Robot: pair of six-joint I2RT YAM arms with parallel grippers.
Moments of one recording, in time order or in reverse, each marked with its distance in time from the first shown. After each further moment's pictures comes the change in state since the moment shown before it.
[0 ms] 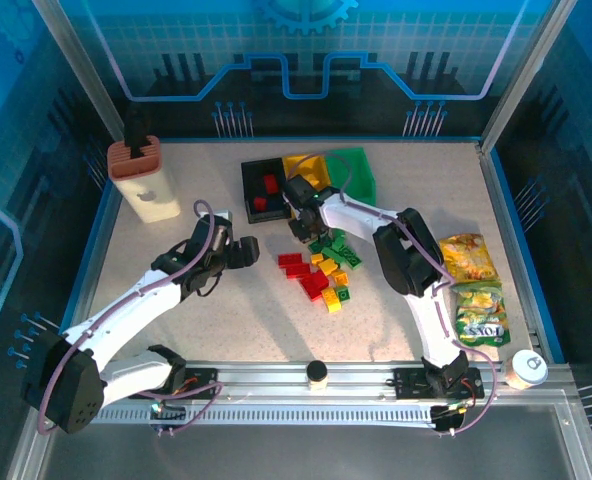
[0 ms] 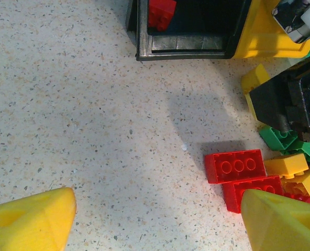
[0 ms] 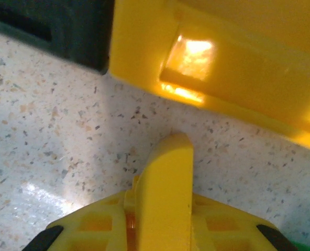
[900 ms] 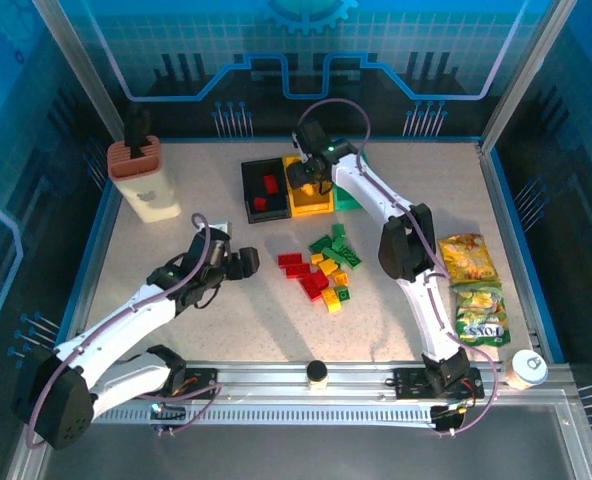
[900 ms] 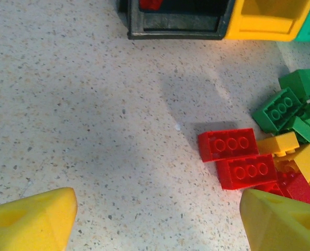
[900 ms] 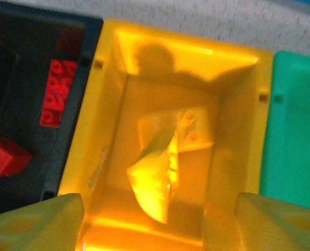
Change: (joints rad) left arm -0.048 -0.099 -0.097 0.023 0.009 -0.027; right arm -0.127 0.176 0.603 -0.187 -0.006 0.015
